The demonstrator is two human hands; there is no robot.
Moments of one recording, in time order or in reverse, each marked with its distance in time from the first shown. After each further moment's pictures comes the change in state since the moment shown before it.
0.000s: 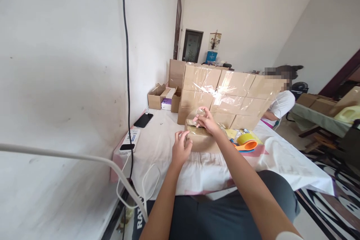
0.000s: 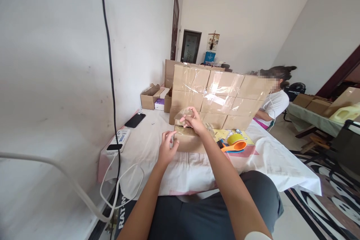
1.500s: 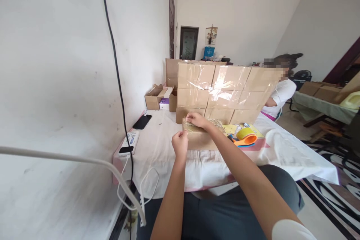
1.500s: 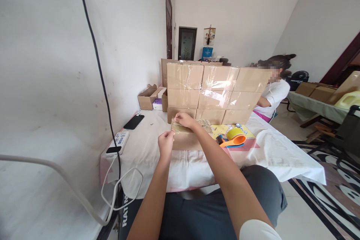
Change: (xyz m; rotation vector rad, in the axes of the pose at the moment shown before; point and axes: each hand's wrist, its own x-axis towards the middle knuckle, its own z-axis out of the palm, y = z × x) left_hand 0.027 0.021 0.025 -0.282 0.249 -0.468; right_hand 0.030 0.018 -0.001 -0.675 -0.180 0.057
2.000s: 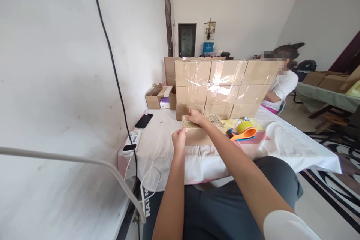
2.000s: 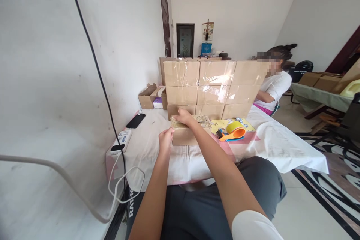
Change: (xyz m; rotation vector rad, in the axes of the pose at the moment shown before) left_hand 0.002 -0.002 0.000 -0.035 -0.040 -0.122; right_hand 0.003 -0.001 0.011 -0.309 0.150 0.147
